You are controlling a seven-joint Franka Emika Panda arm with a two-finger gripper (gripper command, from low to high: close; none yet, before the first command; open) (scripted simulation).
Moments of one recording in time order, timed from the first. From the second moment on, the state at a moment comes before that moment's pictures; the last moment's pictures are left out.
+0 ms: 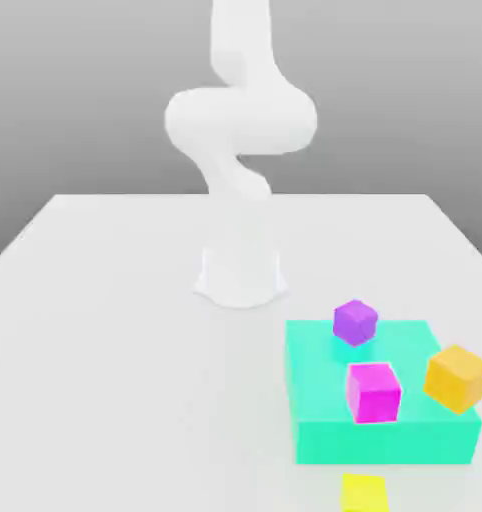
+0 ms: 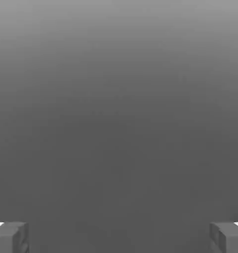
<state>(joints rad) -0.01 -0.71 0.03 -2.30 -0.01 2.33 0.83</state>
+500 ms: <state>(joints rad) -0.03 -0.16 0.17 -2.31 -0.09 2.50 1.07</state>
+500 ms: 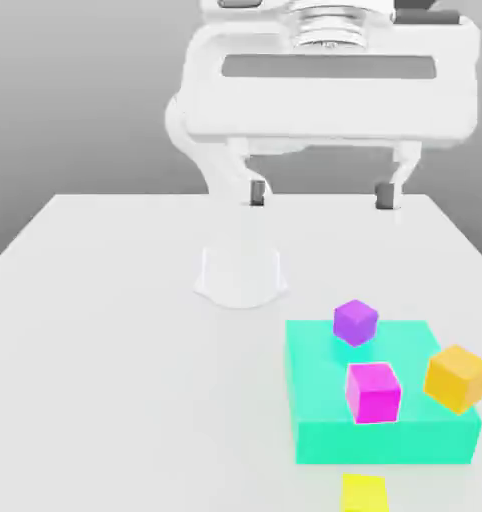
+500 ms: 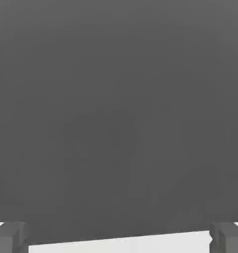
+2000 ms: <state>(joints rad) 0.27 -0.01 0.35 -2.48 0.00 2.48 1.33</state>
